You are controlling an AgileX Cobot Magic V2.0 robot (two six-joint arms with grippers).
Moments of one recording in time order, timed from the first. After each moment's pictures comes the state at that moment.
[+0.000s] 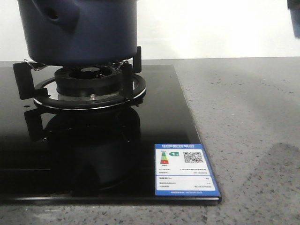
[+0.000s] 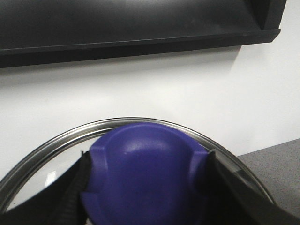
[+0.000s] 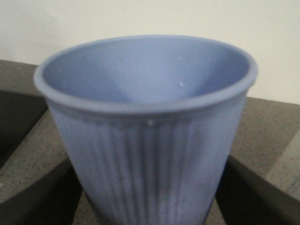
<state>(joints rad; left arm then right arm) -0.21 1.13 -1.18 -0.78 0.26 0.79 0.36 1.02 -0.58 -1.78 0.33 1.76</state>
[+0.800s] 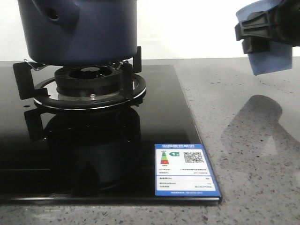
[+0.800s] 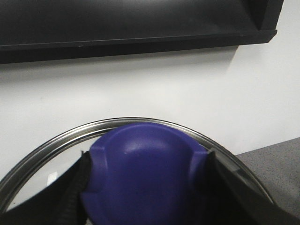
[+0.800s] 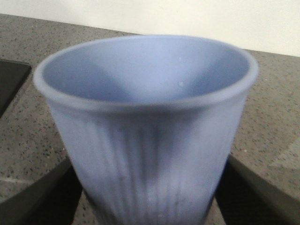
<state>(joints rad) -0.21 1.13 -1.18 -0.79 0.27 0.79 0.35 1.41 -0.78 -1.79 0.35 1.85</state>
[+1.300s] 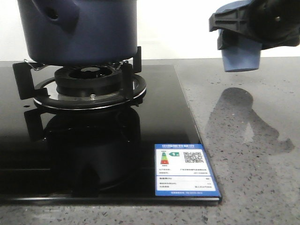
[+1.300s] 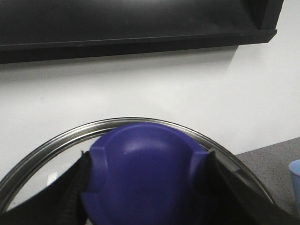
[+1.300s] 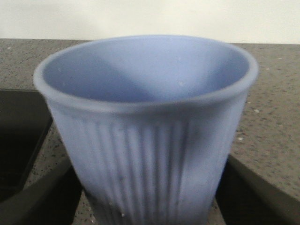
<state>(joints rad) -0.21 1.13 -1.18 -0.79 0.27 0.79 0.35 1.54 -0.92 -1.80 0.27 1.98</state>
